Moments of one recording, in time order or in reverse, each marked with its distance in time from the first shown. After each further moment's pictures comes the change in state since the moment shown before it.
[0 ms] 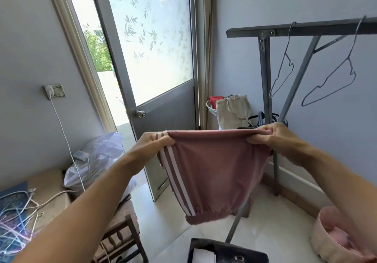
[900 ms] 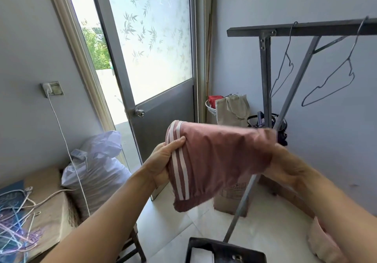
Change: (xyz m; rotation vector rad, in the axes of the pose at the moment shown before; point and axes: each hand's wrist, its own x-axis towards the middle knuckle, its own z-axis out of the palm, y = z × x) left_hand -0.013 0.000 0.049 -0.703 0.059 -0.336; right_hand -0.026 0.013 0.030 0.918 -0.115 0.188
